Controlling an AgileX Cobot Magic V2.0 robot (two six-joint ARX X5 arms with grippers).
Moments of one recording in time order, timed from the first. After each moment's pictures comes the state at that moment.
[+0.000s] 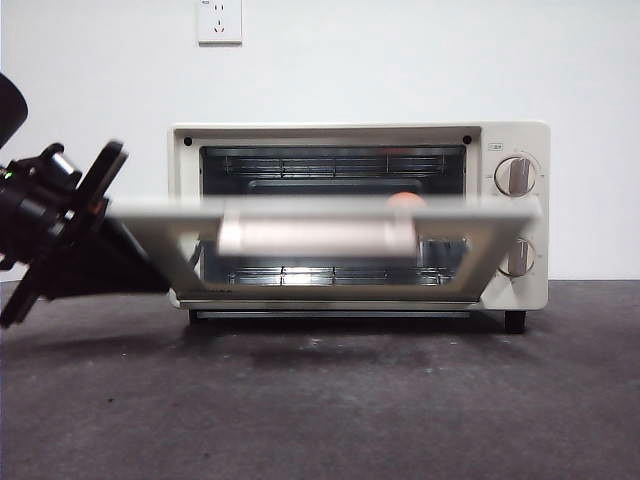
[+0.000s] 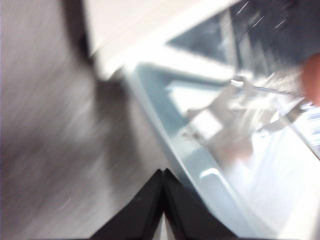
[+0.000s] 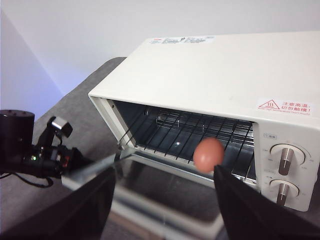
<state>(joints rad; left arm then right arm) -0.15 1.61 0.64 0.35 0.76 -0.50 0.54 0.72 0.88 -0.43 -0.10 0.31</state>
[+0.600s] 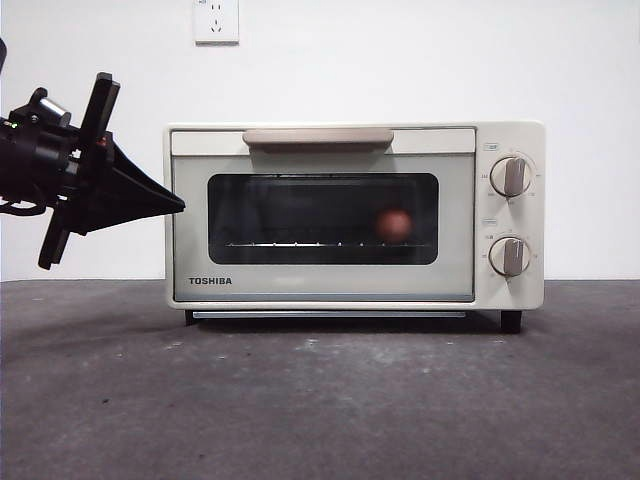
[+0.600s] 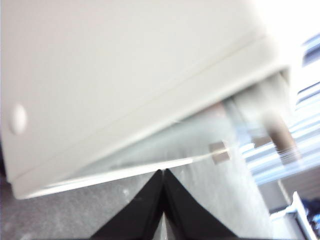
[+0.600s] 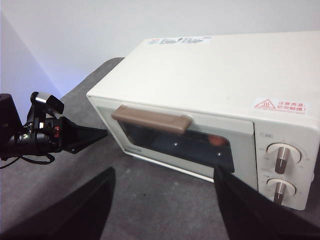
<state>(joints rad) -0.10 1.60 0.65 0.69 0.81 -0.72 0.54 0.72 0.88 -0.43 -0.10 0.31</state>
